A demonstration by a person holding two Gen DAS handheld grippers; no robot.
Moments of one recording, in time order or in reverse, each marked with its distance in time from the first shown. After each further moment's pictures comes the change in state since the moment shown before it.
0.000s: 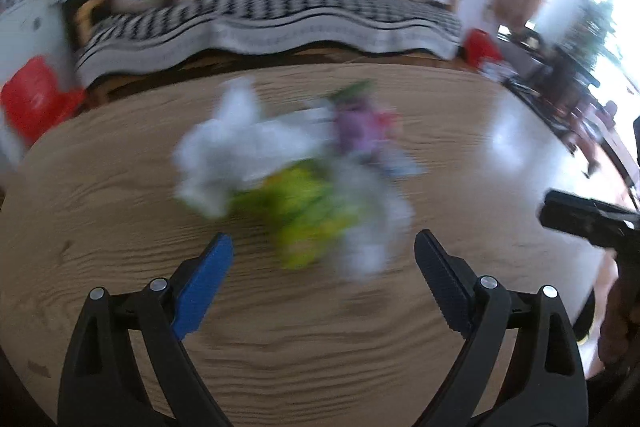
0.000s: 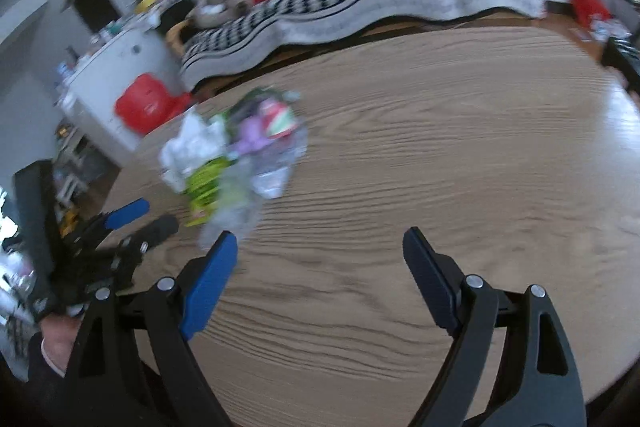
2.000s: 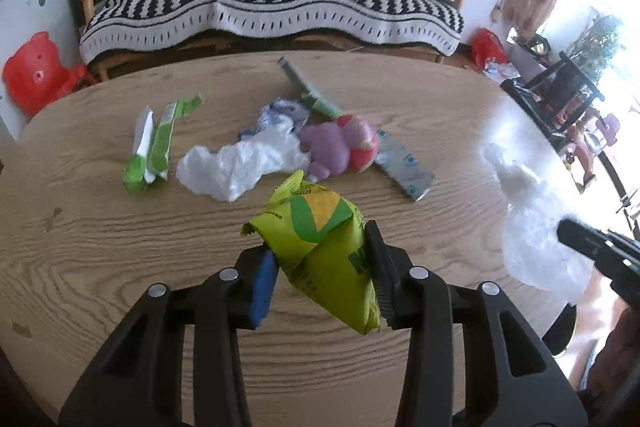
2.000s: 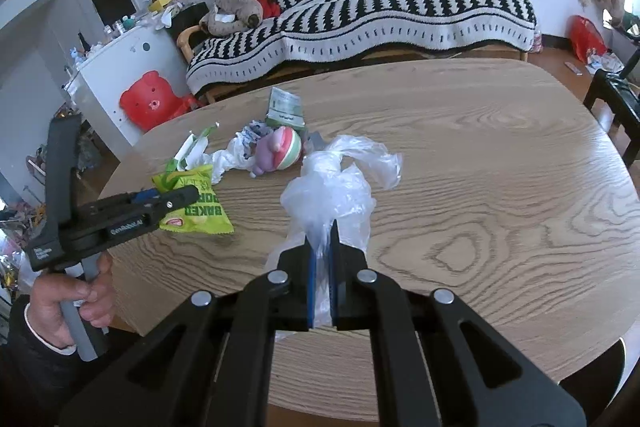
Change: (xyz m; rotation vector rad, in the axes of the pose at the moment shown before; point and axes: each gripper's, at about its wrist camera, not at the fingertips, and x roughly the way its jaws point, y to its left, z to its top) left arm -0.010 -0.045 -0.001 -0.036 0.041 -0.031; right arm -0.080 -0.015 -0.033 -0.078 -0.094 -0.069
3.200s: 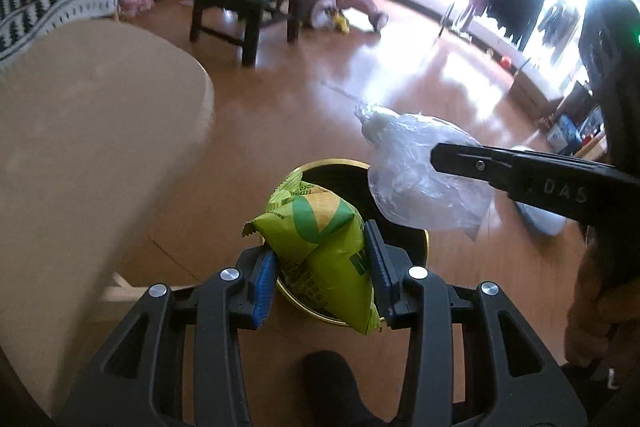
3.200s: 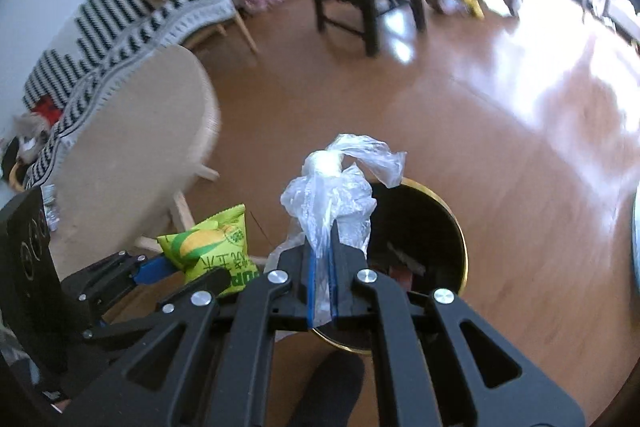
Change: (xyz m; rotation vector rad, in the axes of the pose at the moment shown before) left arm 0.075 -0.476 -0.178 0.663 0.212 -0.594; right arm -0.218 -0.351 -0.234 0.655 -0.001 -0.497
